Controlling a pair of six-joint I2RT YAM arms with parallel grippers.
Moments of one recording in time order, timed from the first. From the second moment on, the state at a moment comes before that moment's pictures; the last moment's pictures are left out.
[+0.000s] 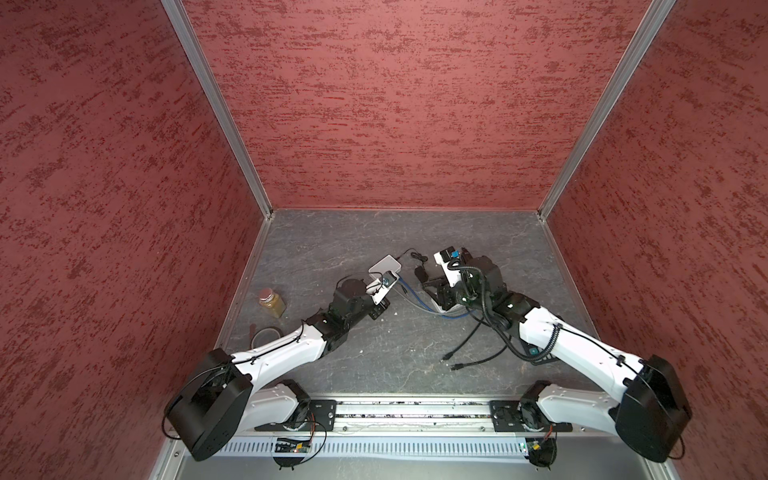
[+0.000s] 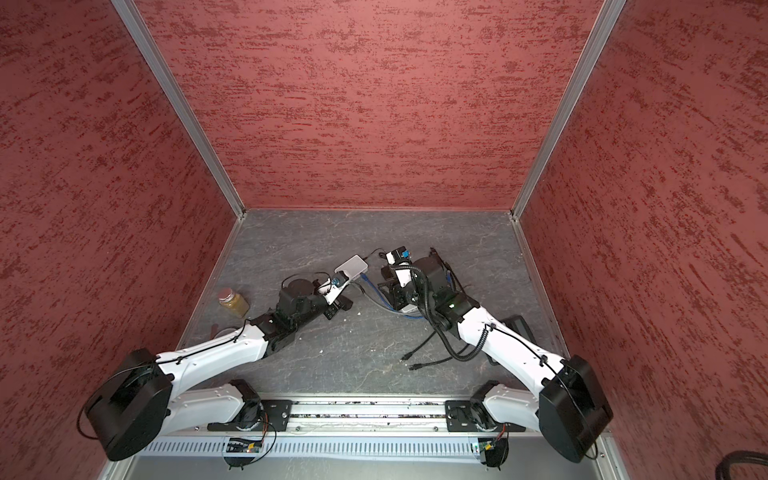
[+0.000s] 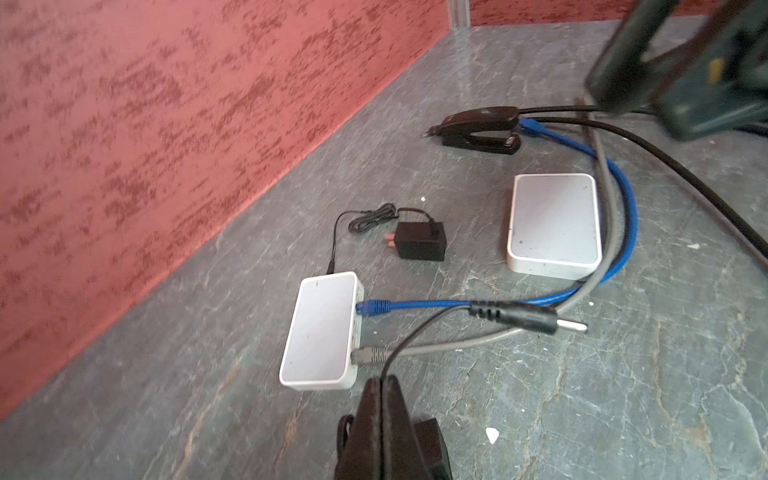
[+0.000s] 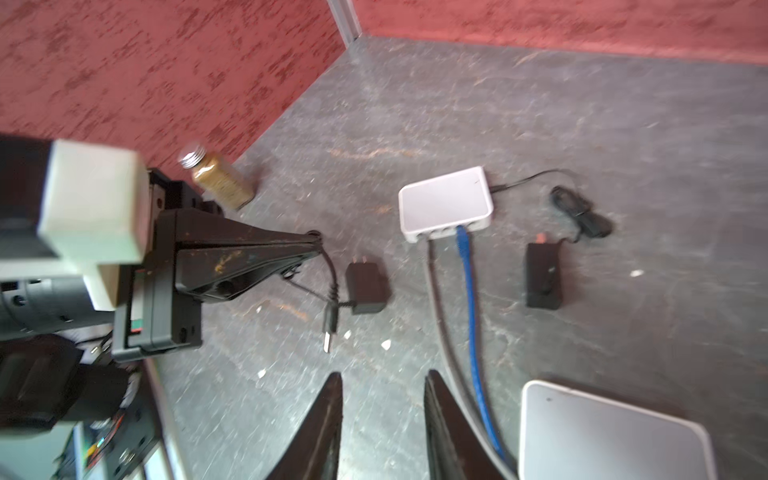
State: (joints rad) left arm -0.69 1.21 0.50 0.35 -0.02 0.38; right arm 0.63 1.21 0.81 -0.11 -0.31 0.27
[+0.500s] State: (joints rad) left arm -0.76 1.26 0.43 0.59 0.03 0.69; right arm 0.63 1.30 0.83 -0.16 -0.52 0.27
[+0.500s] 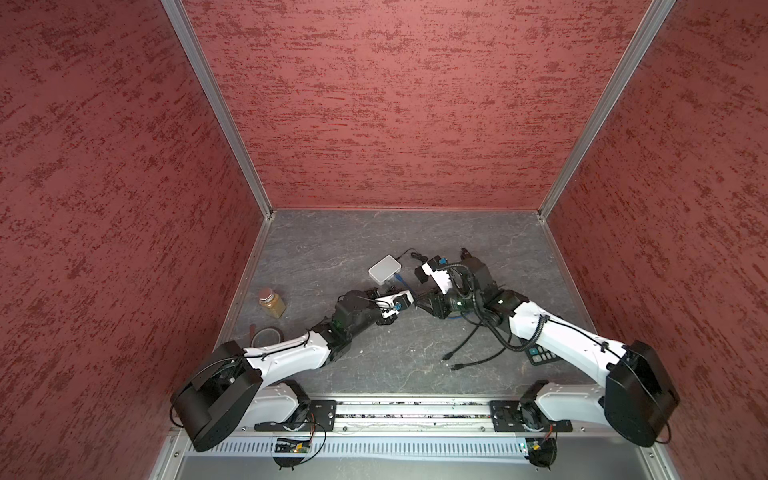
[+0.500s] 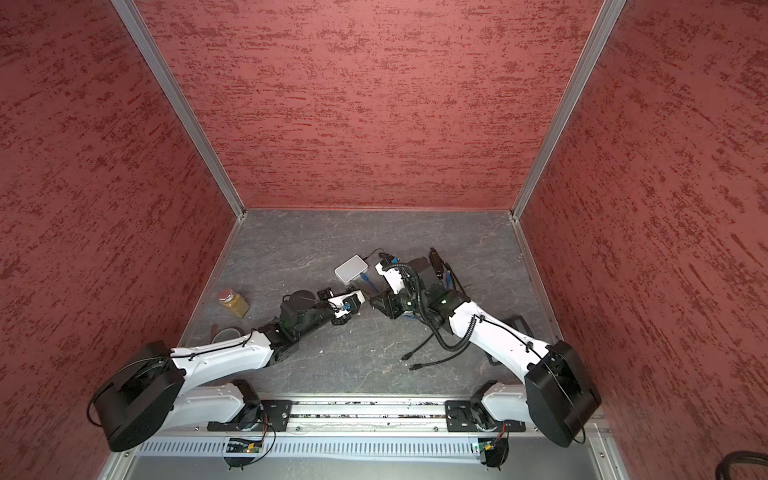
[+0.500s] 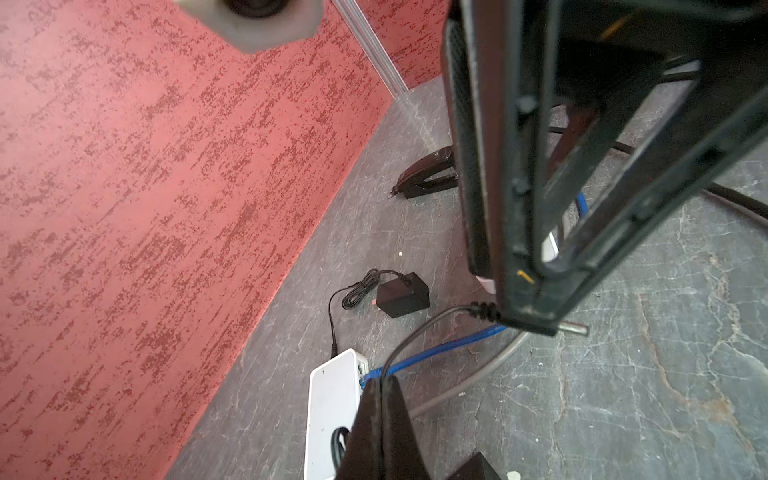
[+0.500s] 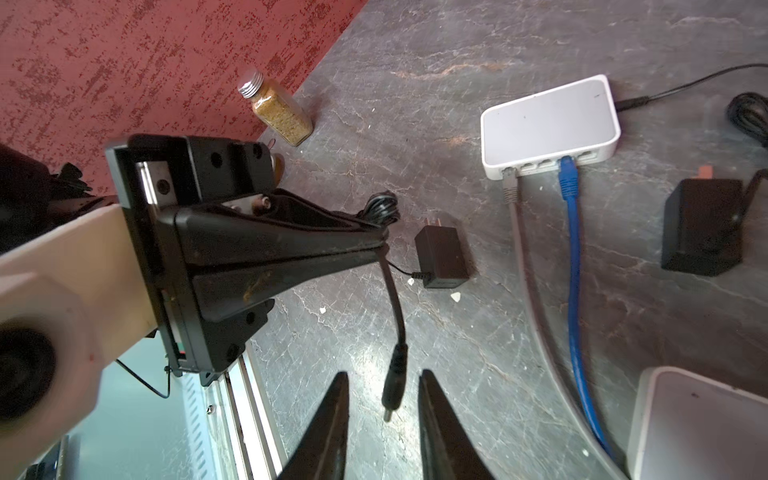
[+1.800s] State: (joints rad) left arm -0.80 1.29 0.43 0.60 0.02 0.87; right arm 0.63 1.39 0.85 -0.21 -0.53 0.24
